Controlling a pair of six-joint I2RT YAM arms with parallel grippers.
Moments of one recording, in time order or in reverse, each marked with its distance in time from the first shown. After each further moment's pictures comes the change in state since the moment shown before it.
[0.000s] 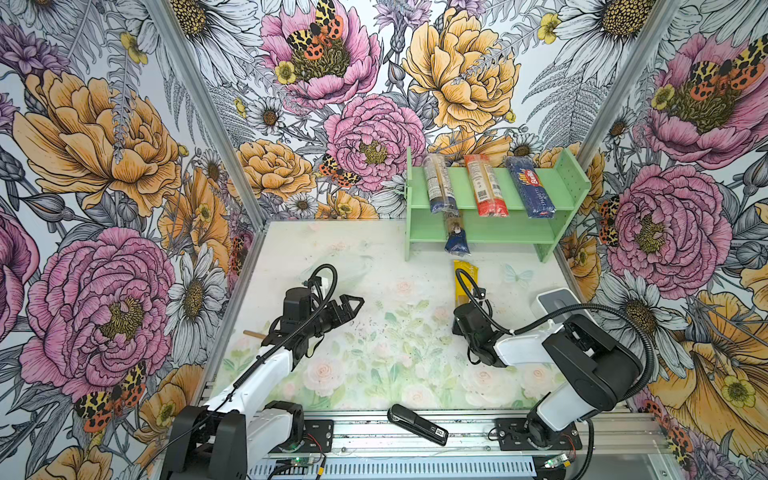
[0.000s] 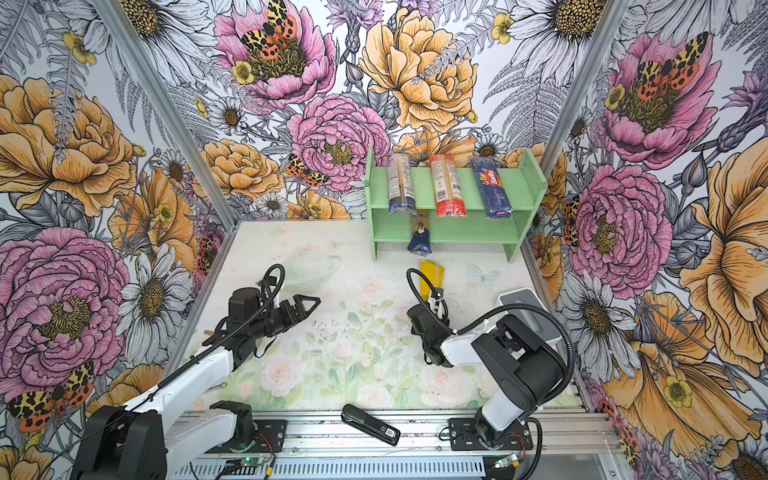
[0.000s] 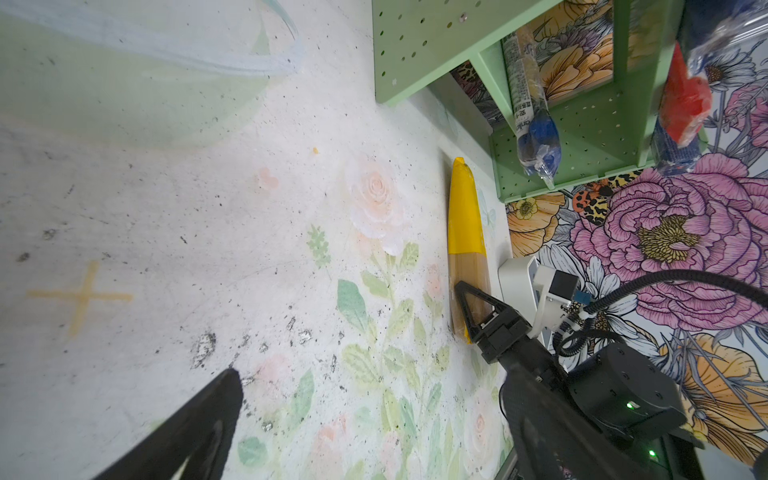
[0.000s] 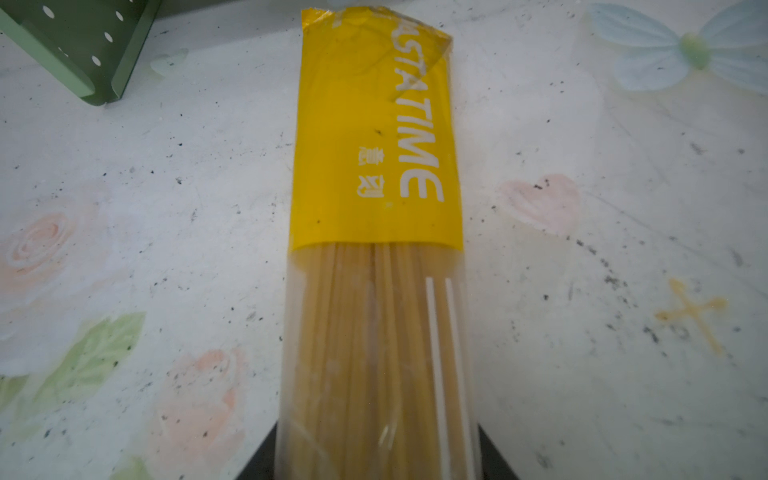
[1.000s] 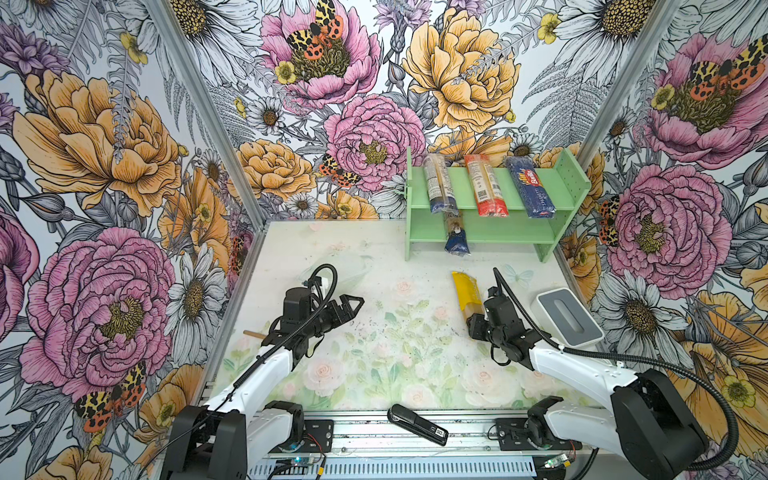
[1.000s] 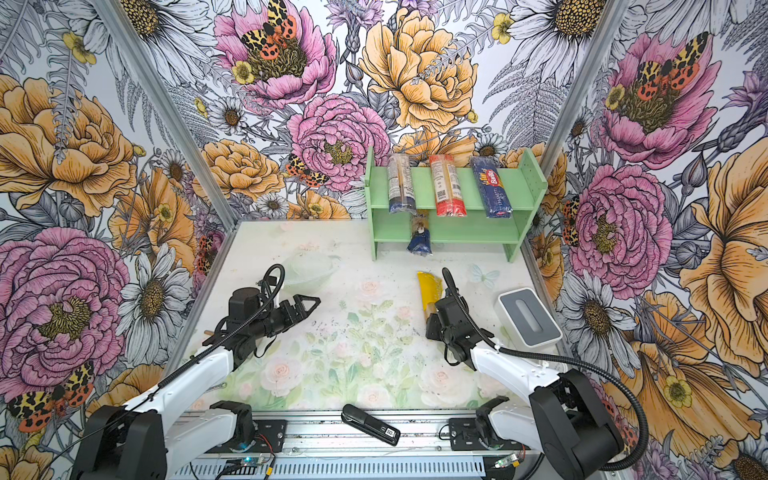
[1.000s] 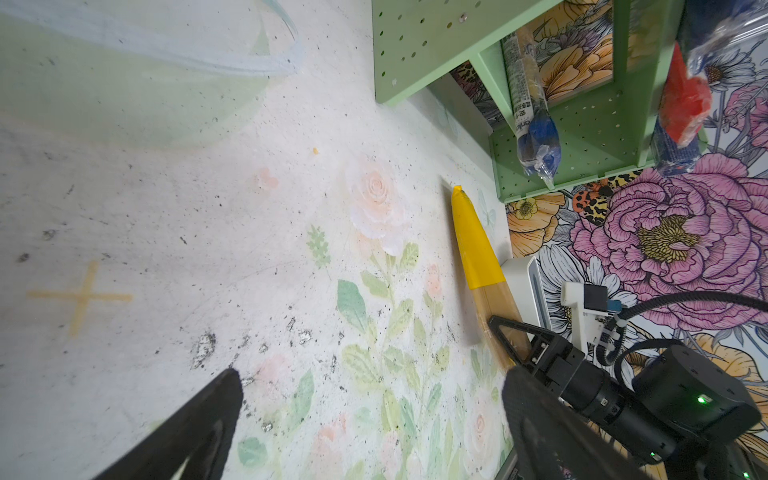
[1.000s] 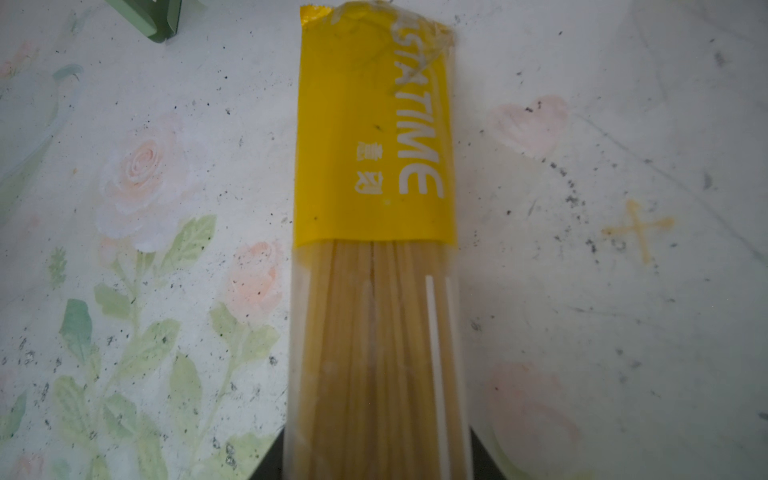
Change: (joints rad) left arm 0.000 0.002 0.000 0.001 0.000 0.000; right arm -0.191 -0.412 -0.002 -0.472 -0.410 -0.072
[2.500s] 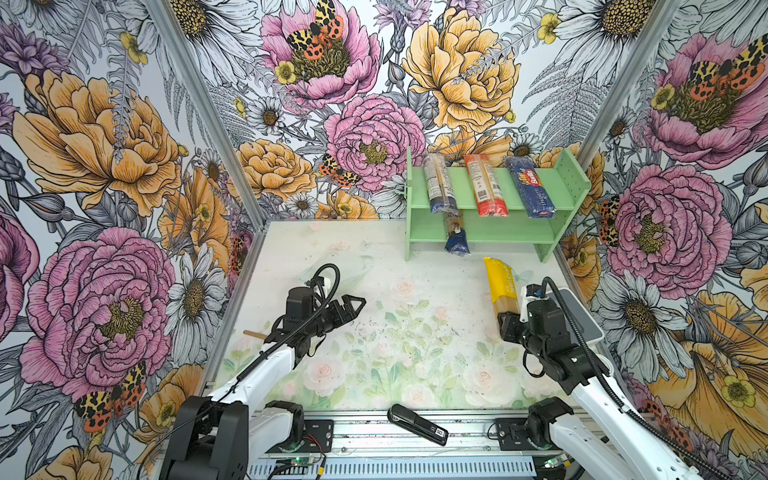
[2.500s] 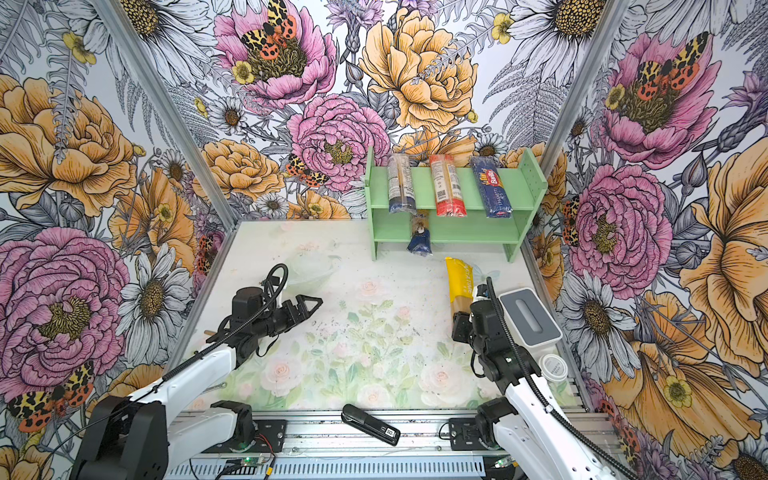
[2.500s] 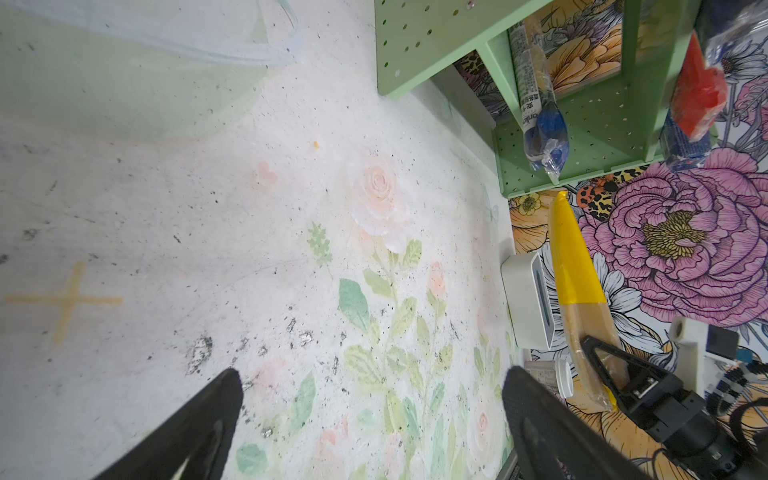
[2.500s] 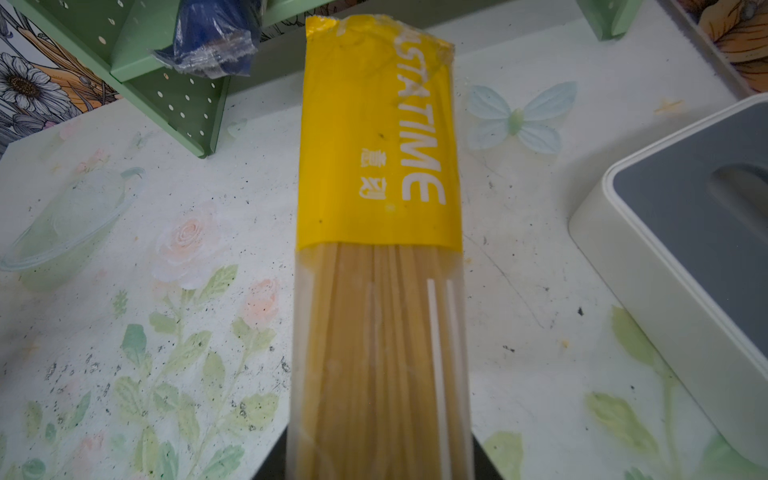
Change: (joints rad) left arm -0.013 0.041 0.000 0.029 0.000 0.000; right arm -0.151 -0.498 0.095 -0.428 0.047 -0.133
